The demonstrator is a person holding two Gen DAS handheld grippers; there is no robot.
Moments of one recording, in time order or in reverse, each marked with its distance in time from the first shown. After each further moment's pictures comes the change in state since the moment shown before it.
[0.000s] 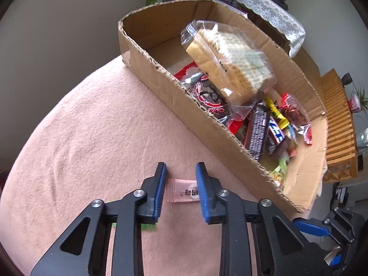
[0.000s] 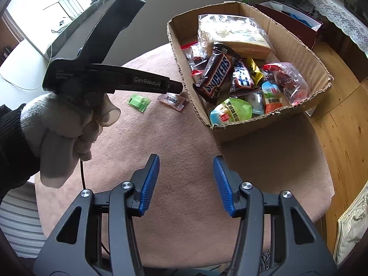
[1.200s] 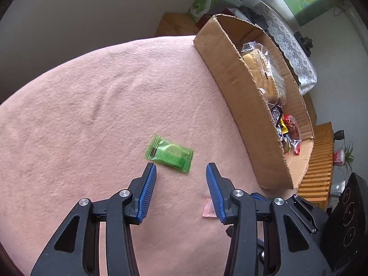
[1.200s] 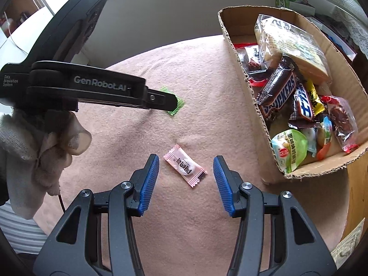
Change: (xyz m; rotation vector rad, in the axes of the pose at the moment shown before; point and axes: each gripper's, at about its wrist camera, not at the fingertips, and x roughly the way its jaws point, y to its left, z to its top) left arm -0.032 0.052 -0.053 -0.358 -0.019 -0.114; right arm 0.052 0.048 0.024 -0.201 0.041 0.058
